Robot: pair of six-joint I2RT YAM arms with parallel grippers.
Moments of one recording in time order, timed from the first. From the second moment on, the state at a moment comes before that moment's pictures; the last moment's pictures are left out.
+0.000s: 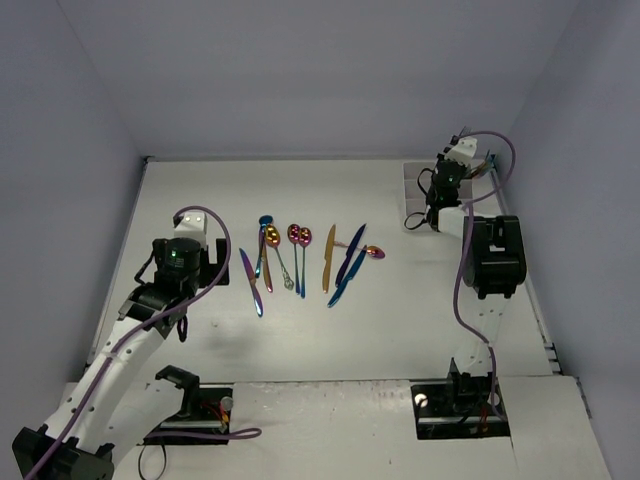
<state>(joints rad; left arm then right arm) -0.33 0.82 0.77 -0.57 -0.35 -0.17 0.03 2.11 1.27 0.82 0.48 0.07</state>
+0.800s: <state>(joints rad) -0.33 0.80 0.77 -0.56 -0.34 -0.17 0.08 1.74 1.19 0.54 0.53 0.09</state>
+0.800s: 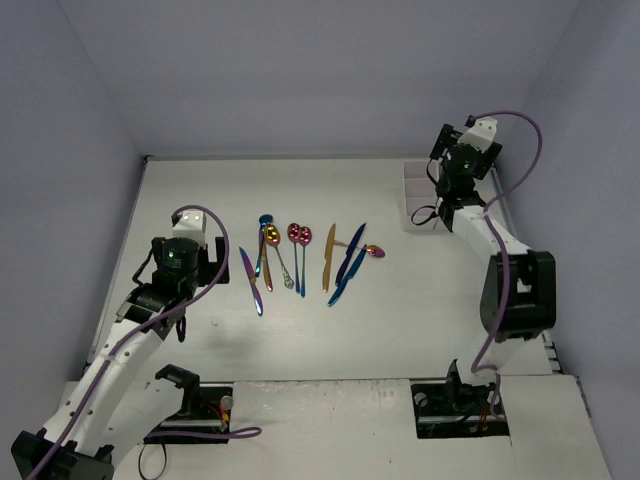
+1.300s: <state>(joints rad) -0.33 0.85 0.77 -0.56 -0.25 -0.17 0.17 1.35 1.22 -0.16 0.34 0.23</state>
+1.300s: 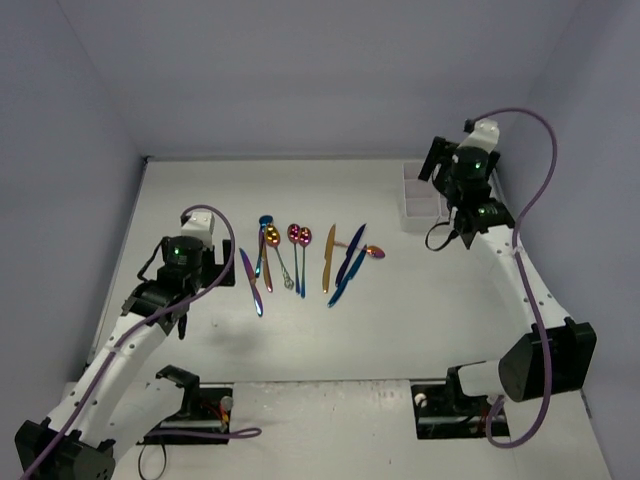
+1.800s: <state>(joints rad) -0.33 1.08 0.81 -0.60 -0.16 -0.30 0.34 1.35 1.03 -0.39 0.20 0.41</state>
